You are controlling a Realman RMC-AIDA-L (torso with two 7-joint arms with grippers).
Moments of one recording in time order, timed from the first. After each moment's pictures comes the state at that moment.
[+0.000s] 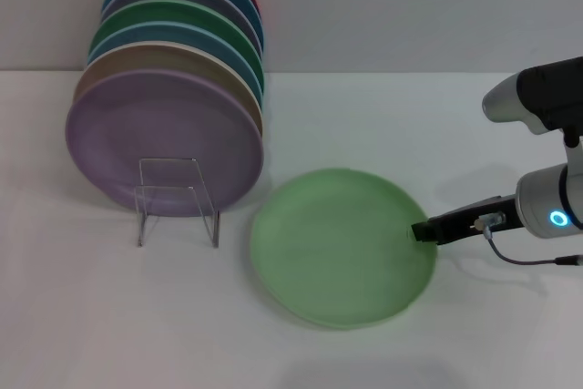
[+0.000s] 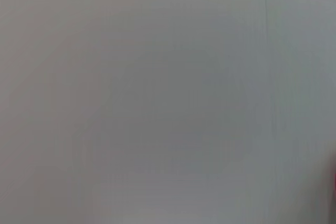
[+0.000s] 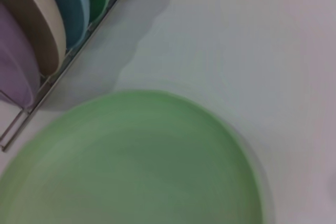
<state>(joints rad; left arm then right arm) -0.18 -2.08 -1.35 -0.13 2.70 1.36 -0.14 0.41 2.08 1.69 1.24 -2.44 1.12 -0.44</state>
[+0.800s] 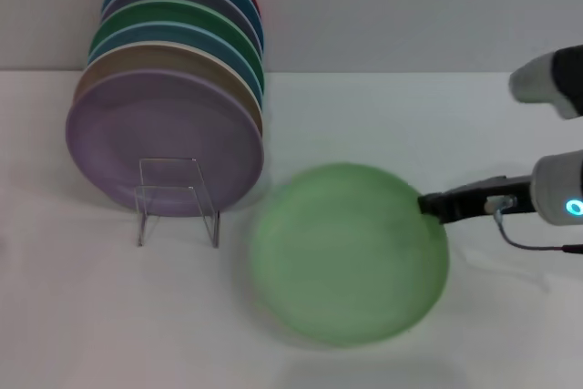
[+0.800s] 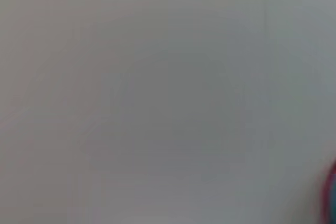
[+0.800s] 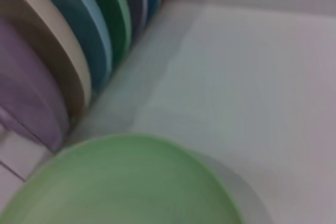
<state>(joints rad) -0.16 -2.08 -1.33 -0.15 2.70 1.39 -0.16 0.33 2.08 1.71 1.35 -2.35 1.10 -0.48</state>
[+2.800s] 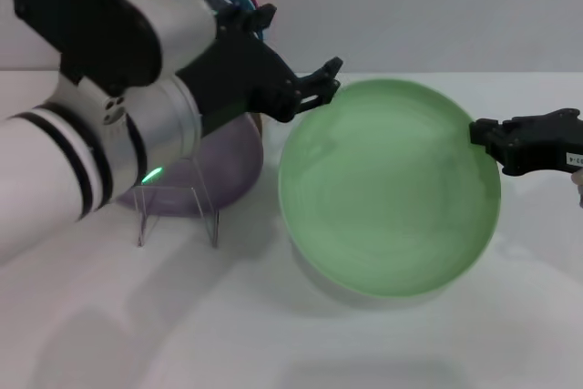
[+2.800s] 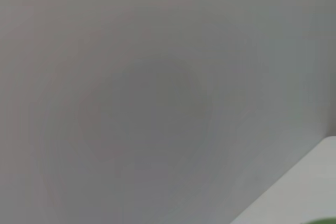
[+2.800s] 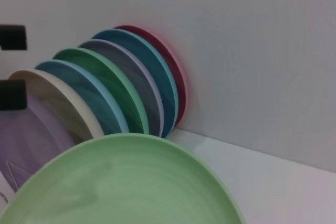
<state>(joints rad) -0.15 -1.98 -1.12 -1.89 2.71 -0.49 0.32 0.06 2.08 1.79 1.67 -2.08 1.05 -0.83</state>
